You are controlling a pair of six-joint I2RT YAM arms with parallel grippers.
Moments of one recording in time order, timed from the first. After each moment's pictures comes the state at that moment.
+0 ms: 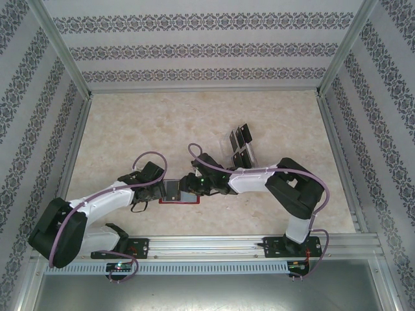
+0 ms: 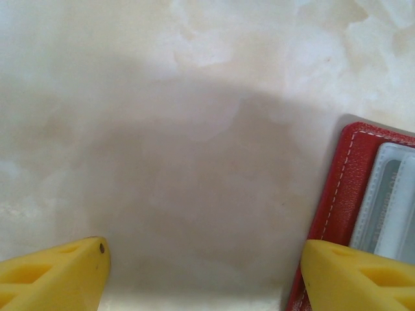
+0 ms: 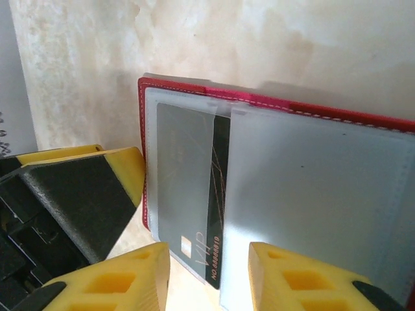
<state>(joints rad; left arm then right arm) -0.50 1.23 0.51 -0.54 -0.21 -0.79 0.91 1.81 0.90 0.09 -0.38 1.06</state>
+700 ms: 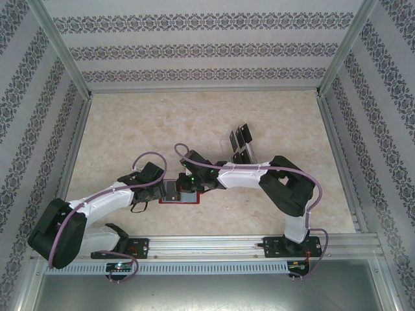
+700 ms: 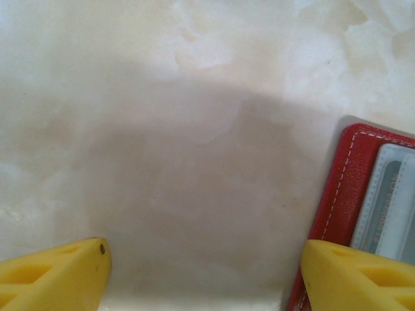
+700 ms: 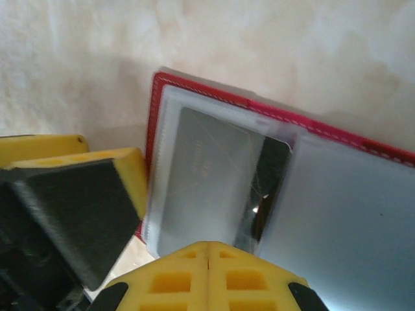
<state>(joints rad) -0.50 1.23 0.50 -0.53 -0.21 -0.79 0.95 1.89 1.10 -0.12 -0.33 0.91</state>
